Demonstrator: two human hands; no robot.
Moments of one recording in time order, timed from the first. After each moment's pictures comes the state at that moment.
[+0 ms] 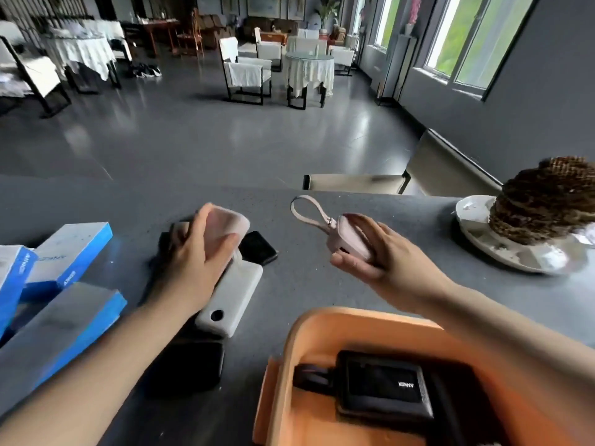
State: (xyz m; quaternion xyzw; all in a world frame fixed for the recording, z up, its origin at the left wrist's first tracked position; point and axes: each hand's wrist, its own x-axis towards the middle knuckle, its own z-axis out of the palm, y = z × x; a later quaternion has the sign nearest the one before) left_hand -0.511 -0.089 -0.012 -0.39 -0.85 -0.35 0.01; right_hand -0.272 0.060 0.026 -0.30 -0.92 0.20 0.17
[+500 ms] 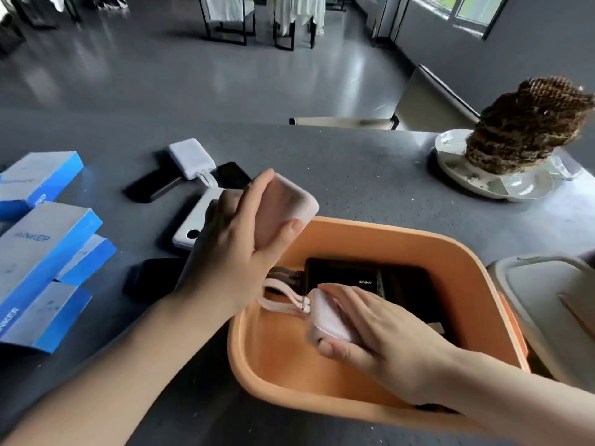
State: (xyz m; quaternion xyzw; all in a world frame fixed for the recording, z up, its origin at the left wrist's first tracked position) left_hand -0.372 -0.134 -0.013 -0.53 -0.76 -0.37 -0.05; right_hand -0.157 -0.063 -0.037 -0.23 -0.95 0.23 -0.04
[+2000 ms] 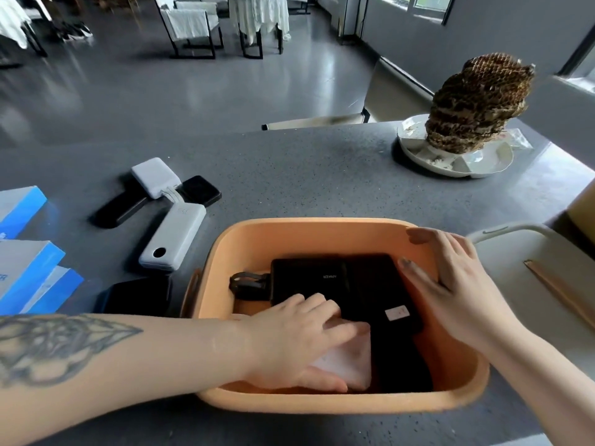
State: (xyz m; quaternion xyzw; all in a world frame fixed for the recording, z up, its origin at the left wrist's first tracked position) left_hand -0.296 -0.111 -0.065 -0.89 -0.45 0.06 -0.08; right_hand -0.072 -0.010 -0.038 -0.50 -0.82 0.16 0.23
